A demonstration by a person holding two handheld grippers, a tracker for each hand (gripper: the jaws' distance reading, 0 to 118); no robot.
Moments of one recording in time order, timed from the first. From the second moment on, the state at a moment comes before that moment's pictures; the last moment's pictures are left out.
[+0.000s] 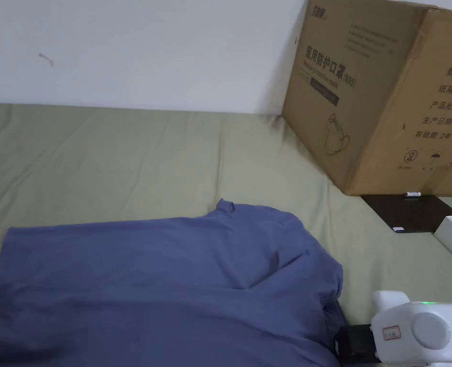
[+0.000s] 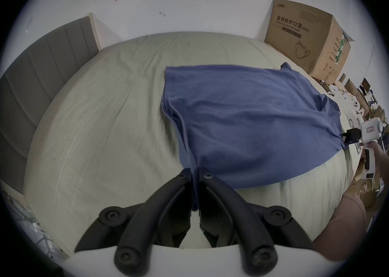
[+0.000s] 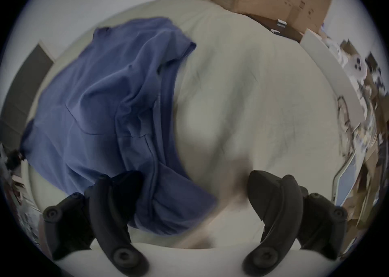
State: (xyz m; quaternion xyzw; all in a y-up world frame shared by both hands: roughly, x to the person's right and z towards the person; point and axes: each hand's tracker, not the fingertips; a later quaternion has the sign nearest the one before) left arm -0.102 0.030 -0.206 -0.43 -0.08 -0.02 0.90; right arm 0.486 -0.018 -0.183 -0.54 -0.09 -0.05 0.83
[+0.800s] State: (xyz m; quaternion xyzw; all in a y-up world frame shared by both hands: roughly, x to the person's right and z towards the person) left arm -0.154 0.037 -0.112 -0.50 -0.18 -0.03 0.84; right arm 0.487 0.044 -0.063 -0.57 -0.04 -0.13 0.81
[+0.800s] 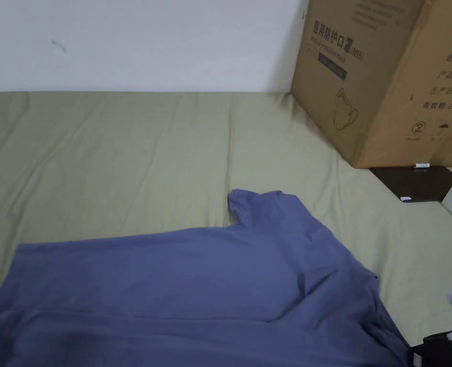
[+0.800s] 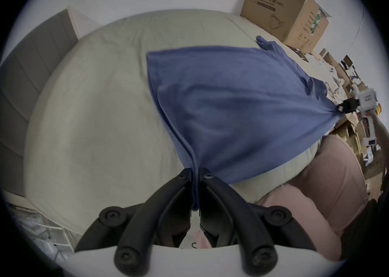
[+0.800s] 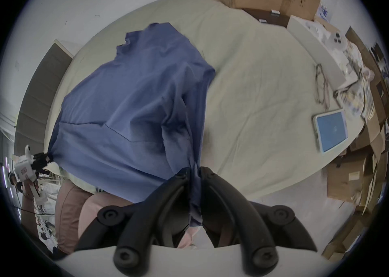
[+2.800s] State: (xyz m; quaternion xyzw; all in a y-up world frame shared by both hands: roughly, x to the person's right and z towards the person) left arm -0.119 0.075 -0.300 -0.35 -0.15 0.00 0.93; right arm 0.472 0.022 -0.403 -0.46 -0.08 -0.14 0.87
